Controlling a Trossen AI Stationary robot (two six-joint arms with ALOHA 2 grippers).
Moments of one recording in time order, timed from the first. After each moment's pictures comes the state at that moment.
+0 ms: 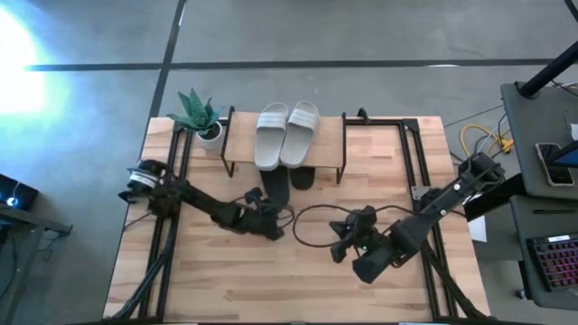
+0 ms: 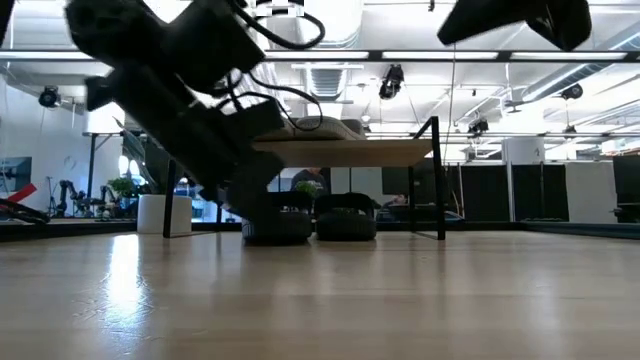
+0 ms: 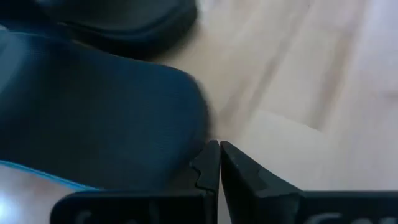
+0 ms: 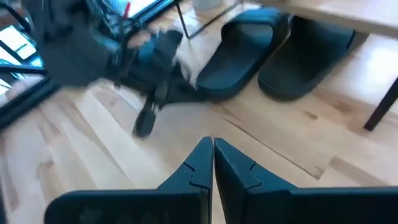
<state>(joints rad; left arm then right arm) -0.27 1.80 0.83 0.06 -0.67 -0.53 0.65 1.54 1.16 -0.68 0.92 1.31</state>
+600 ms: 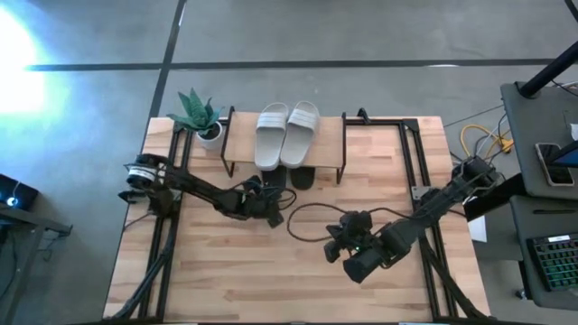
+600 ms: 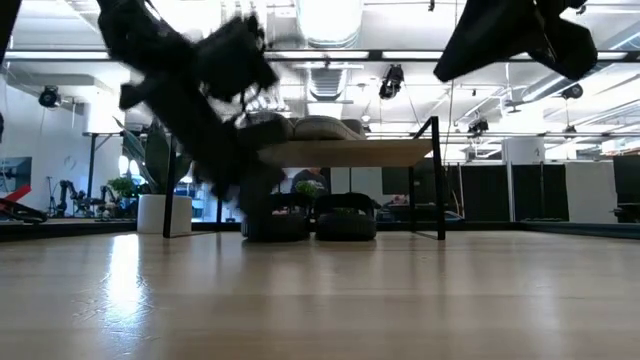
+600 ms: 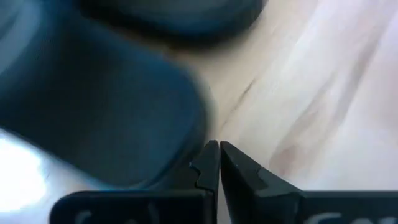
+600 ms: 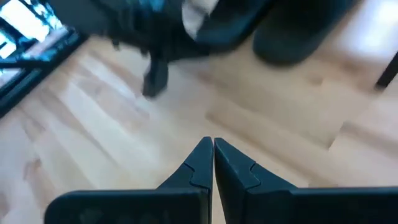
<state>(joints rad) -0.13 1.76 0.83 -0.02 -0.60 -0.46 0.63 1.61 1.16 -0.67 0.85 1.44</state>
